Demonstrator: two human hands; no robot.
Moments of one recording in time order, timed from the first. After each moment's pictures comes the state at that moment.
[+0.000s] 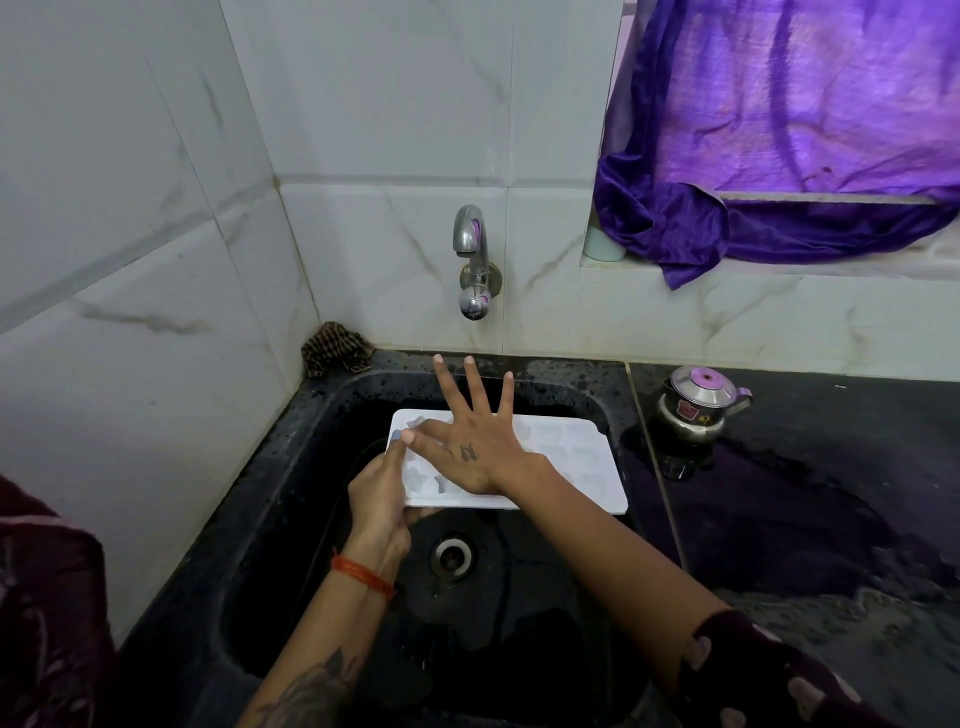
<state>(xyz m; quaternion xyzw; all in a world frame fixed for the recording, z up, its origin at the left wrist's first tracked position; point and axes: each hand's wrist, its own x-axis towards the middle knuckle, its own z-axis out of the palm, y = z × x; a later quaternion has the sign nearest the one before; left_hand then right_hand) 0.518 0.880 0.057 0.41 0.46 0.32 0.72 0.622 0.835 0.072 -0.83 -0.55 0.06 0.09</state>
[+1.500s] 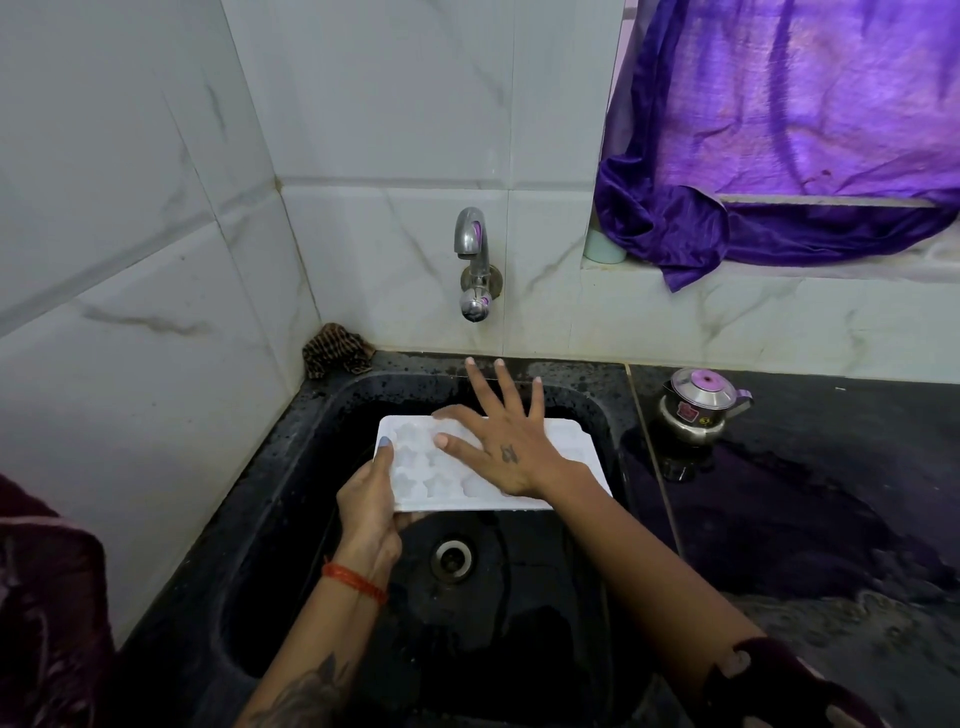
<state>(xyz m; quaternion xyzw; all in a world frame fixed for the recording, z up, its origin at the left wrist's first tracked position) 0.511 0.883 0.057 0.39 0.46 0.34 0.72 0.642 0.808 0.068 -0.82 -0.55 0.05 0.17</state>
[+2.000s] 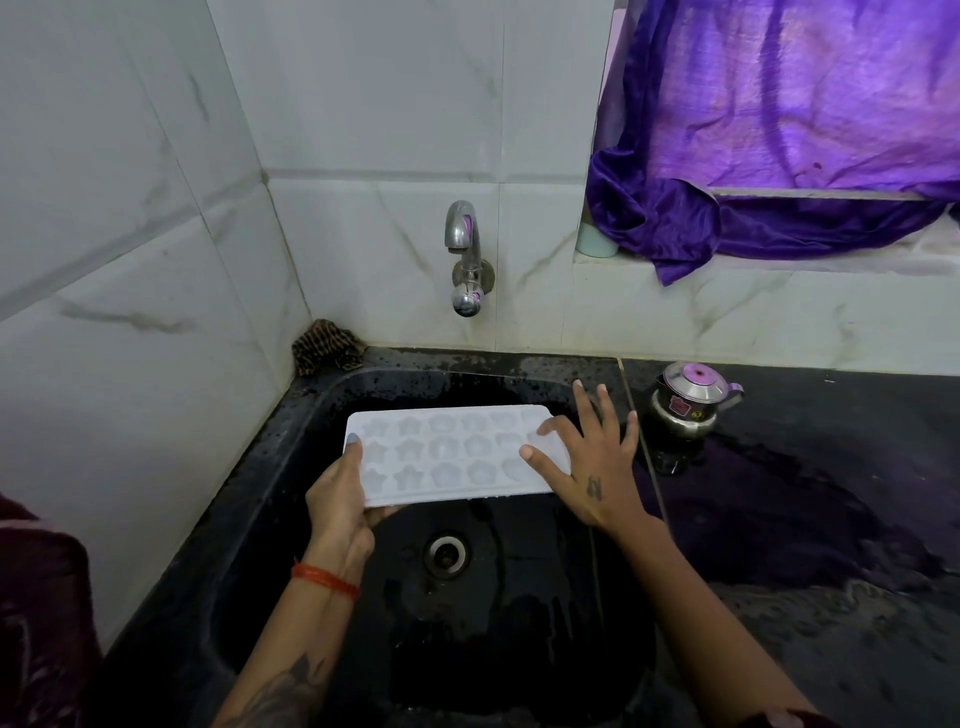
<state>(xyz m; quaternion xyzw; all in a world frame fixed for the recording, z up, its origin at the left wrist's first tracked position) 0.504 0.905 0.045 0.39 0.48 0.34 0.71 0.674 0.735 0.020 -0.87 -0.39 -0.08 0.28</state>
